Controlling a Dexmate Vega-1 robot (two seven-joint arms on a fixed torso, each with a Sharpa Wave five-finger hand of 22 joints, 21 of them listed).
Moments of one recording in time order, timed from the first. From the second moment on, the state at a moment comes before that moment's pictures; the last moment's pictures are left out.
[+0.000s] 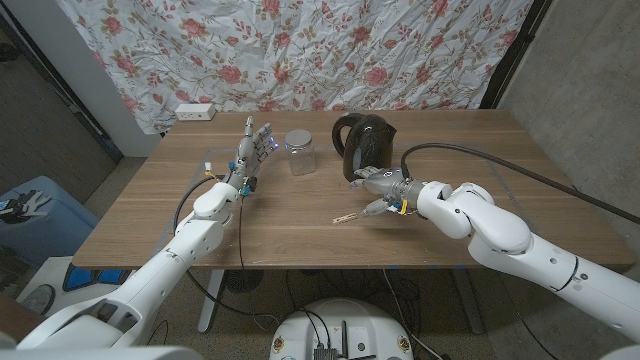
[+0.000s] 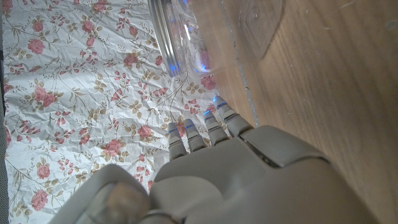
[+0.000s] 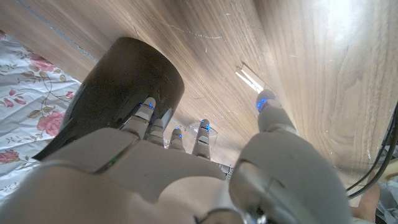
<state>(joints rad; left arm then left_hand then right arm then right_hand) 0.84 0.51 0.37 -1.30 -0.65 -0.29 -0.03 0.00 0.05 -0.09 0.13 0.29 0.14 -0.21 0.19 0.19 0.11 -0.17 0.20 0.19 0.13 -0.04 0.18 0.18 0.22 0.01 0.20 0.18 -0.94 -0.92 -0.66 -2.27 -0.98 -0.28 0.55 0.63 -0.05 0.48 -0.19 0.24 0.11 -0.11 0.27 0.21 -0.12 0.08 0.21 0.21 -0.13 0.14 0.22 0.22 0.12 0.15 0.20 0.17</state>
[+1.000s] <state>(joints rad) 0.84 0.51 0.37 -1.30 -0.65 -0.29 -0.03 0.00 0.05 -0.09 0.13 0.29 0.14 -0.21 0.19 0.19 0.11 -0.17 0.20 0.19 0.13 -0.04 0.18 0.18 0.22 0.01 0.20 0.18 -0.91 -0.81 -0.74 -2.19 -1.18 -0.25 0.65 0.68 -0.07 0.49 -0.18 0.23 0.20 -0.13 0.32 0.21 -0.09 0.07 0.22 0.21 -0.12 0.13 0.23 0.23 0.13 0.14 0.20 0.17</state>
